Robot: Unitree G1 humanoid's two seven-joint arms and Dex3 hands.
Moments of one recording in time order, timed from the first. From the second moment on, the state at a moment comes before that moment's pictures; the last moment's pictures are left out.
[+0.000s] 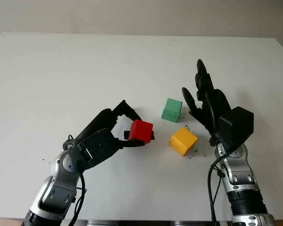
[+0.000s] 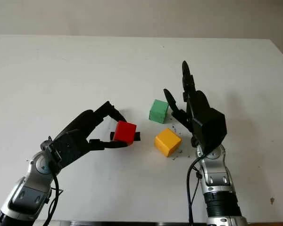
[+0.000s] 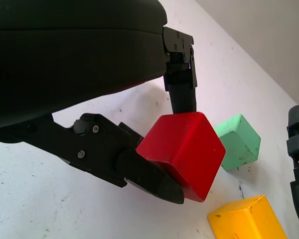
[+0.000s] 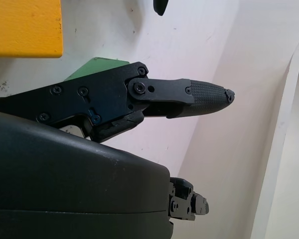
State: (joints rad) left arm -0.18 0.33 -0.22 -0.27 0.33 0.32 -0.25; right arm -0.33 -0.19 -0.05 0.22 -0.04 -0.11 0.09
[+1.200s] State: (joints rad) left arm -0.20 0.30 -0.22 -0.09 0.40 0.20 -0.18; right arm -0.33 -0.19 -0.07 0.22 0.00 -0.11 0.12
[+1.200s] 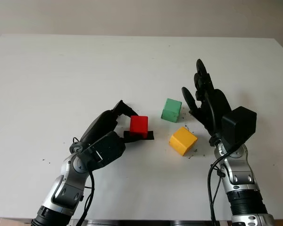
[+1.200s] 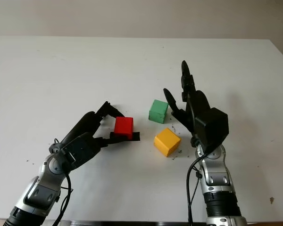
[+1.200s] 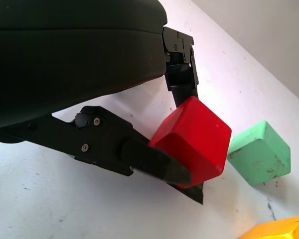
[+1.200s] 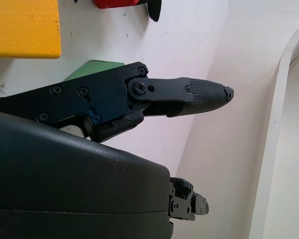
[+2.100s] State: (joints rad) left arm -0.17 0.34 -0.22 -0.17 0.42 0.19 -0.27; right arm -0.33 -0.19 -0.07 0.23 -0.02 -0.12 0.11
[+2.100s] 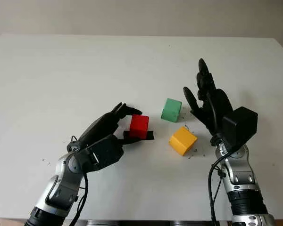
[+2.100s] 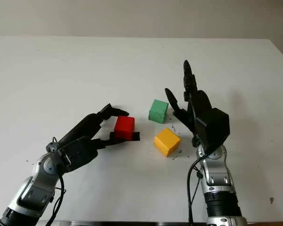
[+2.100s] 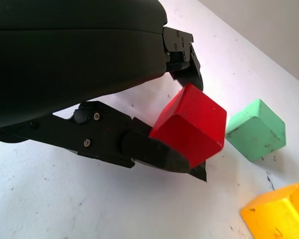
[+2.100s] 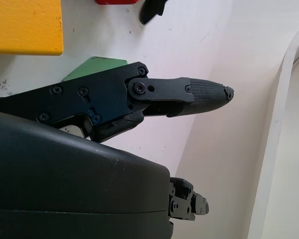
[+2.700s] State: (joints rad) left arm -0.17 0.35 -0.11 -0.19 0.37 0.19 -0.23; right arm -0.34 -0.21 -0.09 0.23 0.04 -0.14 0.18
